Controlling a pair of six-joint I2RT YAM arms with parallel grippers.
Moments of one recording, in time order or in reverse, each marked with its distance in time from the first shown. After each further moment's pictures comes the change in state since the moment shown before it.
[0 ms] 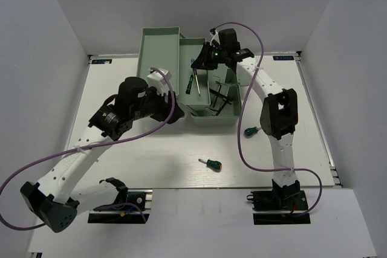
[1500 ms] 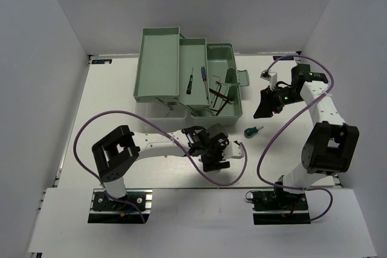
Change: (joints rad) left arm -0.560 0.673 -0.051 0.210 -0.040 0.655; right arm -0.520 -0.603 -0.734 -0.714 -0.365 -1.276
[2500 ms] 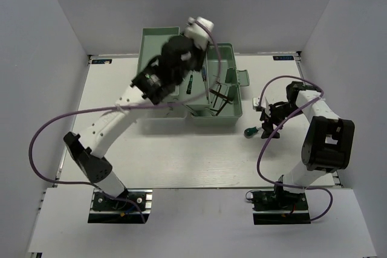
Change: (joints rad) left arm 0.270 -0.135 0.710 -0.031 -0.552 -0.267; right arm -0.018 0.030 -0.225 0.018 0.137 -0.896
